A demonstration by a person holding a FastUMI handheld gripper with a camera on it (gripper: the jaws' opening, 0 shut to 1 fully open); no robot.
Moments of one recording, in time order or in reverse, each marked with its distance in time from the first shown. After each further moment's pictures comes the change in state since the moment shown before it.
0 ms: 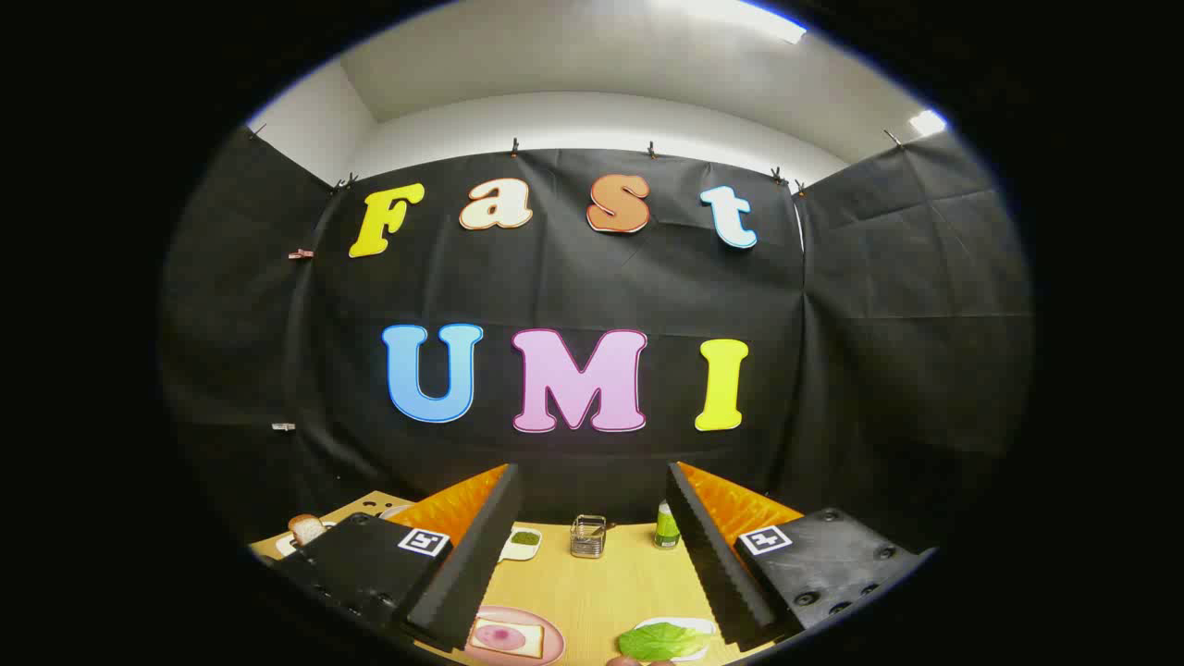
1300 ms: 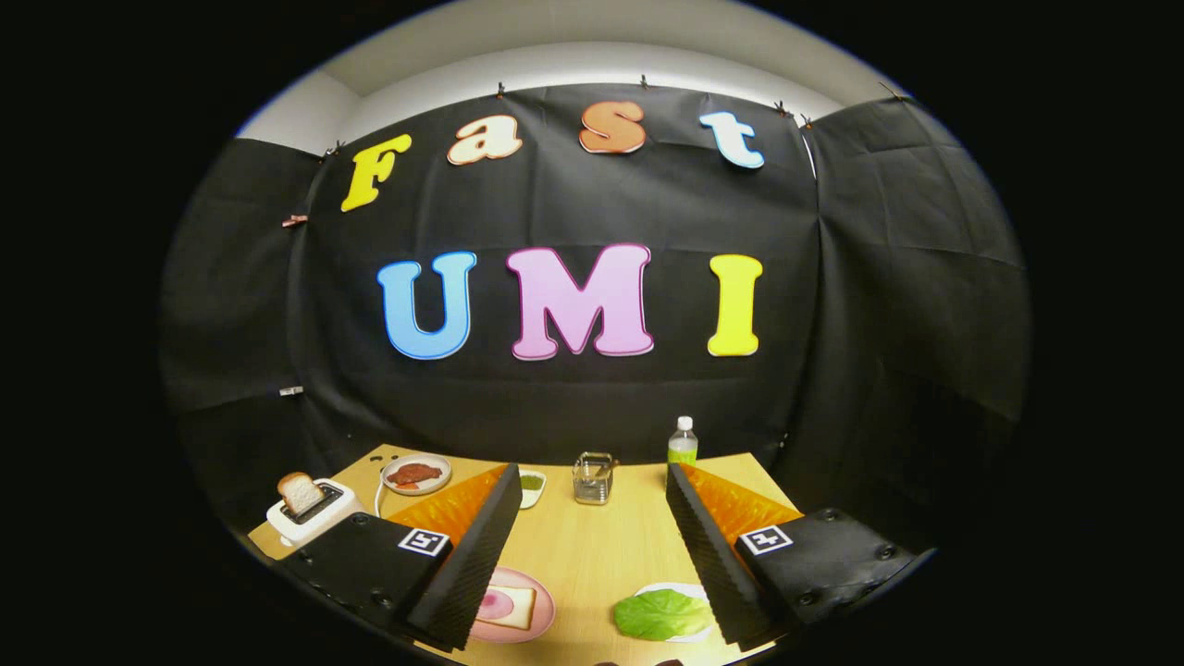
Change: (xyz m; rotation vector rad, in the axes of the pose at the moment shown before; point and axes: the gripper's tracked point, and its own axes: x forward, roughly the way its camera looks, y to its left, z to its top) arm 0.025 -0.028 -0.108 0.035 0.246 0.054
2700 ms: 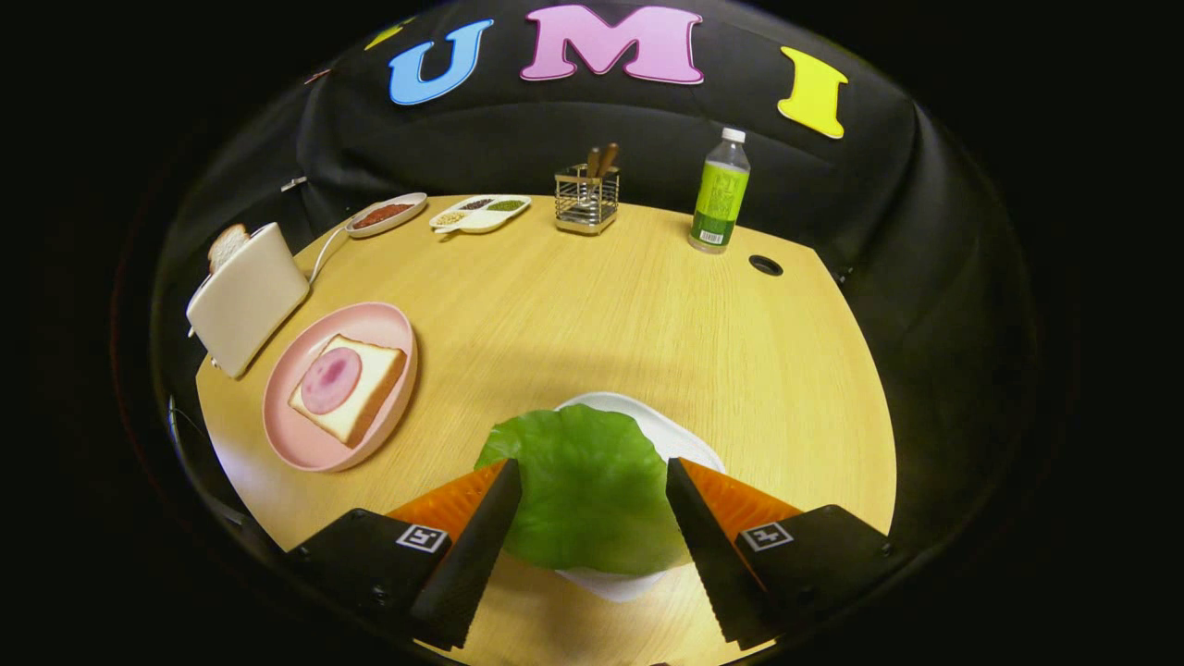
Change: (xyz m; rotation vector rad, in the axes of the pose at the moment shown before) arm 0.048 -0.094 -0.315 -0.162 0.692 0.161
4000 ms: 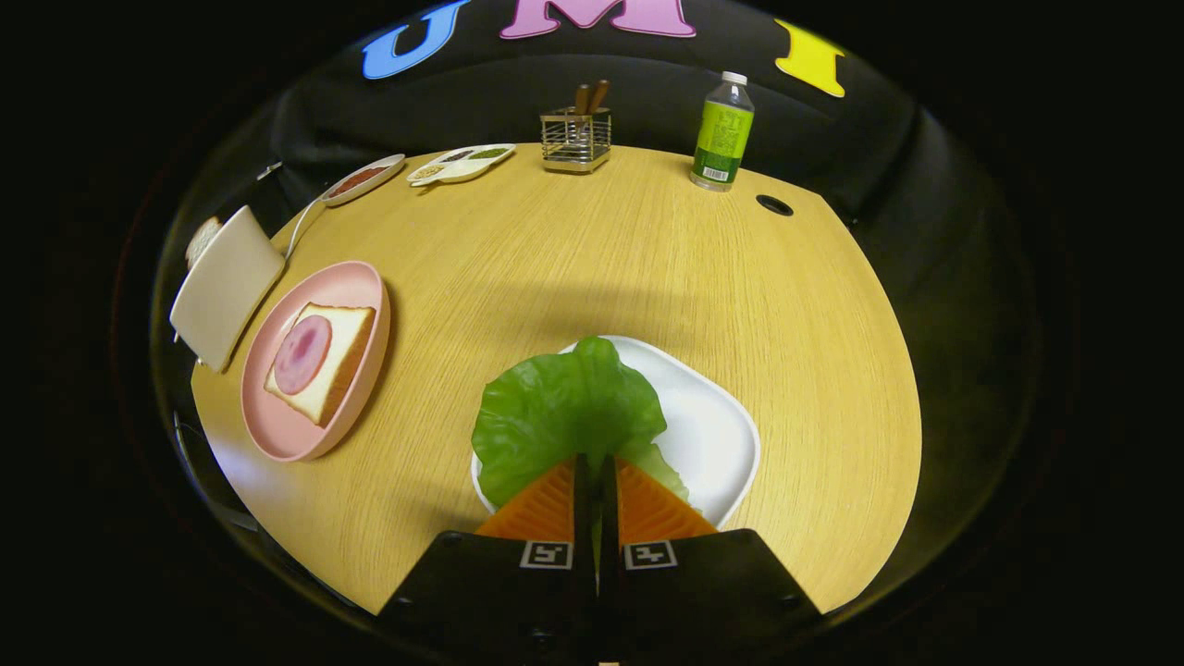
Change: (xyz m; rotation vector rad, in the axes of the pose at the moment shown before) arm 0.022 0.006 -0.029 0.063 0.185 -0.037
